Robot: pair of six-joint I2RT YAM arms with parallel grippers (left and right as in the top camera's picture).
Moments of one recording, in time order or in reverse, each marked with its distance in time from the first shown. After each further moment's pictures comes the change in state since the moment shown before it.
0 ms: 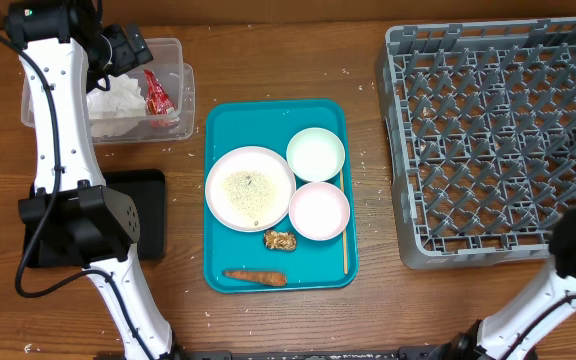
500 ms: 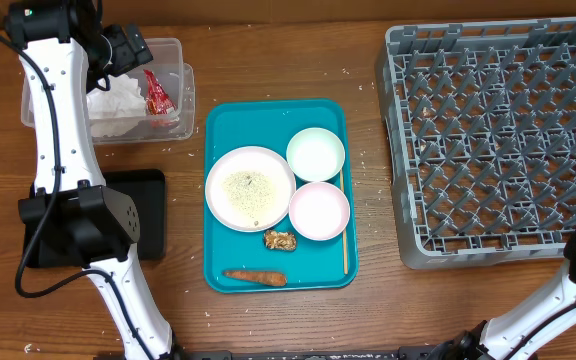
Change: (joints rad) left arm 0.000 0.000 0.000 0.000 0.000 0.000; right arm -0.115 0.000 -0.150 0.119 -0.089 -0.004
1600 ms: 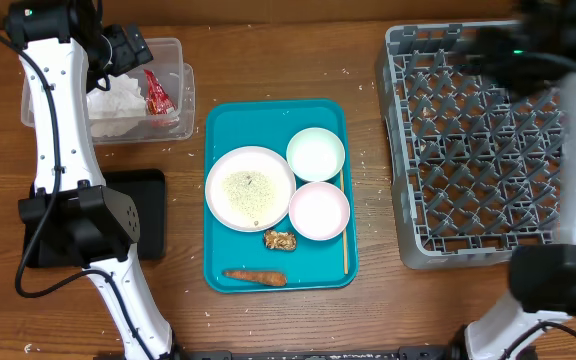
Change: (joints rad) left arm 0.000 0.000 0.000 0.000 0.000 0.000; right arm 0.597 -0.230 -0.018 -0.080 -0.357 -0.209
